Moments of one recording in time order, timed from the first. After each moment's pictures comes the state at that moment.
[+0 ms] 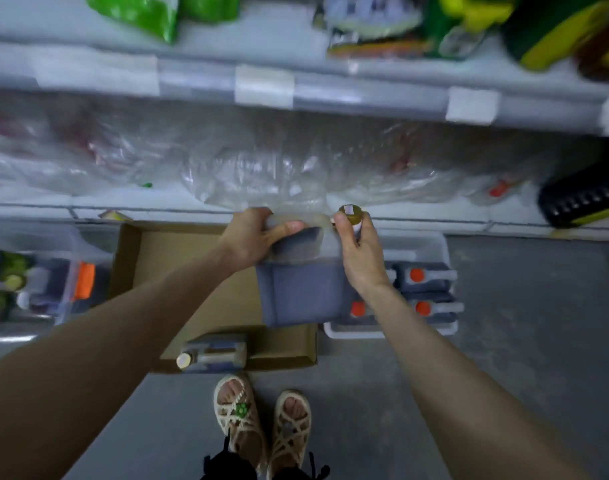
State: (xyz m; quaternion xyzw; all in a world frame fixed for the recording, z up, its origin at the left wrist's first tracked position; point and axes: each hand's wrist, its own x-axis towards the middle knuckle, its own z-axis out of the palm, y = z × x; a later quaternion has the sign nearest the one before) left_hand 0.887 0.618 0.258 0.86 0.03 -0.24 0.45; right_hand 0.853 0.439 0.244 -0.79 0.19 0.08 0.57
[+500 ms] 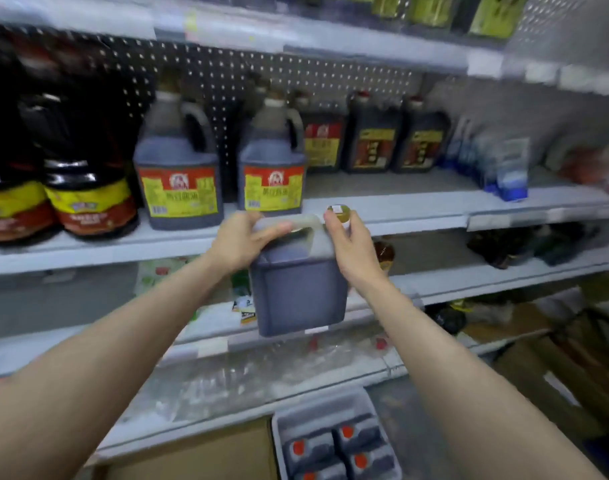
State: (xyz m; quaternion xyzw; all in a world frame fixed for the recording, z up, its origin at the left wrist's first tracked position) left_hand 0.939 0.539 0.743 0.87 -0.17 0.03 0.46; right_hand 0.888 0.361 0.732 -0.80 0.07 -0.20 0.56
